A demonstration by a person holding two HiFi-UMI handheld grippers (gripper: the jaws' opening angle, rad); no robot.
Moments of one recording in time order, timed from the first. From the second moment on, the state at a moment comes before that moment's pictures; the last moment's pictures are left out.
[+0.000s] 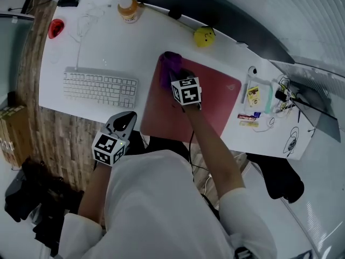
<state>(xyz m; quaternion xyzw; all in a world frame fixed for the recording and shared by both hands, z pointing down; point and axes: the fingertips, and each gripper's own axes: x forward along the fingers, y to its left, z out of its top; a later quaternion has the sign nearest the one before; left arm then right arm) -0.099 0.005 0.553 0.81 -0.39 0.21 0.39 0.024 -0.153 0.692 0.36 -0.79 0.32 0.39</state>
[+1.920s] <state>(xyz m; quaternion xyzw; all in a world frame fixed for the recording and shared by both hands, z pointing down) 0.066 0.019 0.546 0.84 -0.32 0.25 0.35 0.354 -0.102 0.704 0.54 -0.64 0.33 0.44</state>
